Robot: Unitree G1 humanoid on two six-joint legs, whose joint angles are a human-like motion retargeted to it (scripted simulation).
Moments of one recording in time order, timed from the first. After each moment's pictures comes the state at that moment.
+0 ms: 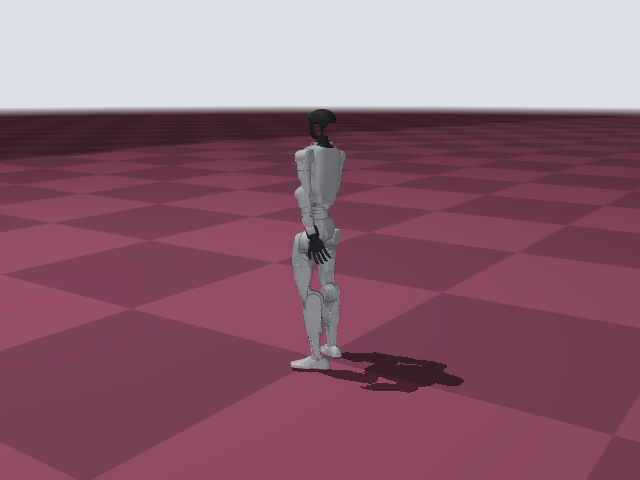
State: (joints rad) left arm 0.17 0.09 0.43 1.70 0.07 0.19 0.13; right arm -0.13 -0.05 0.30 1.22 -0.88 0.16 0.49; waist -0.11 0.02 -0.10; left_leg 0.02 0.06 0.41 0.00 -0.09 -0.06; right_leg -0.05 -0.12 -0.49 0.03 0.05 0.05
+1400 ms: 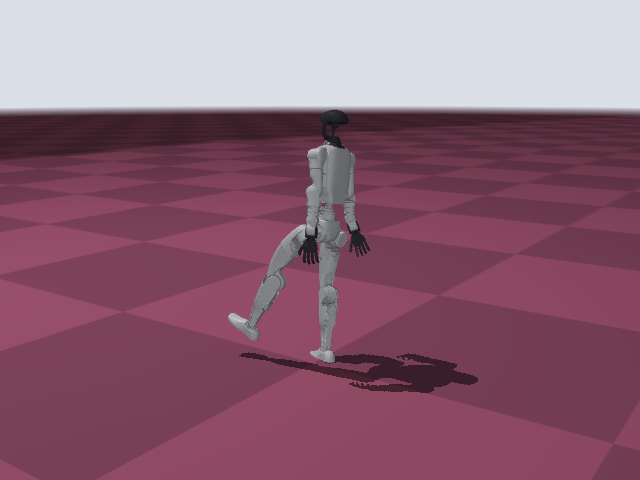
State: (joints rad) left arm 0.13 0.07 0.44 1.49 0.13 -0.01 -0.08; right arm -0.01 -0.24 -0.01 1.60 -0.63 0.28 0.30; waist 0.08 0.04 0.11; left_leg -0.52 0.12 0.27 0.13 -0.08 -0.26; right_leg 0.05 -0.05 -0.35 0.12 -0.03 -0.05
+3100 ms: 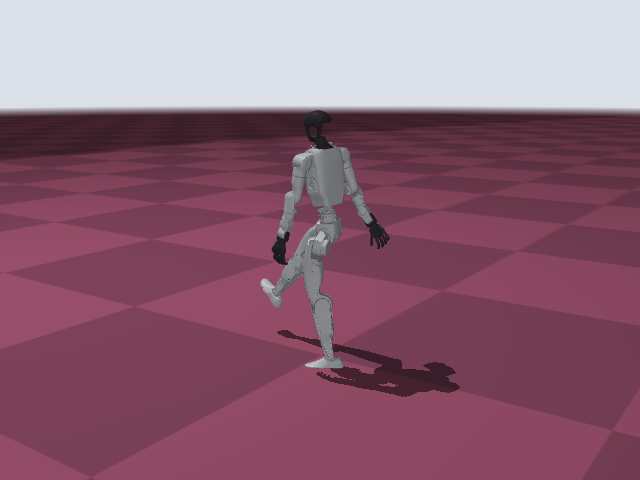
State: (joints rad) left arm -0.25 0.18 0.20 1.44 0.12 0.03 -0.06; right arm 0.13 -0.20 -0.14 1.70 -0.56 0.23 0.21; waist -0.35 0.08 0.14; left_leg 0.00 0.15 0.25 0.13 -0.12 0.08; right_leg -0.78 -0.25 -0.43 0.10 0.04 -0.05
